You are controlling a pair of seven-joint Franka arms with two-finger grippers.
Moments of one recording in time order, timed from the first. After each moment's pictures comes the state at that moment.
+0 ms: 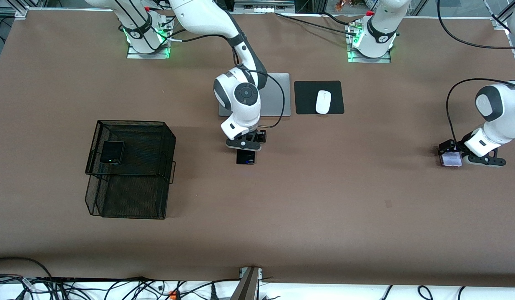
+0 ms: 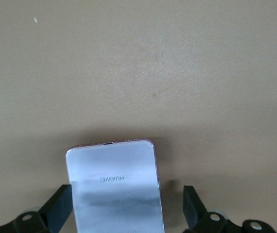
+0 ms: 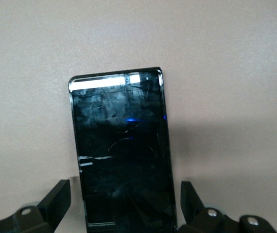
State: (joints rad) left arm 0.87 0.56 -0.42 -2.07 0.33 2.59 0.33; right arm 1.14 0.82 -0.41 -1.61 0.29 2.39 0.76
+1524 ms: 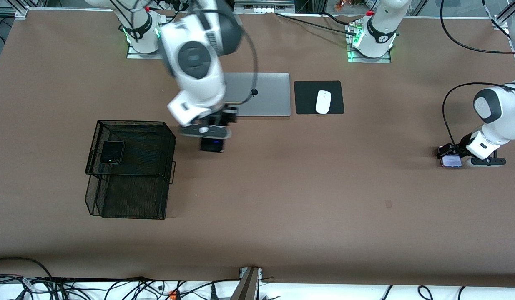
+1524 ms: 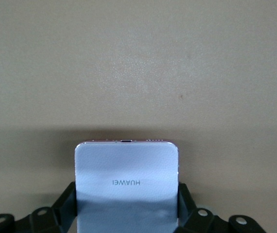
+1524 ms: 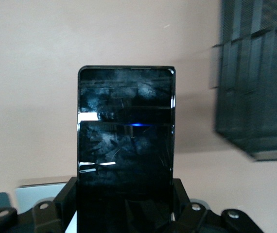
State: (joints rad) left arm 0.90 0.60 -0.42 -2.05 0.33 2.61 0.22; right arm 1.12 0.49 -0.70 -1.41 0.30 1.69 0.46
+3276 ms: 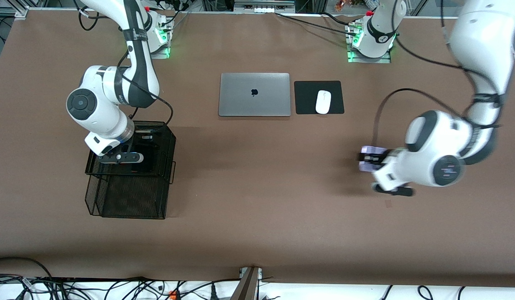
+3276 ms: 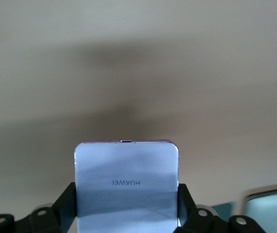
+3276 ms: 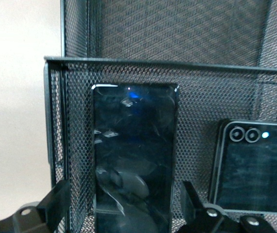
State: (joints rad) left arm 0.19 0.70 -0.52 -1.46 0.10 1.79 -0.21; right arm 1.11 0.45 -0.96 -1.97 0.42 2.16 -0.09
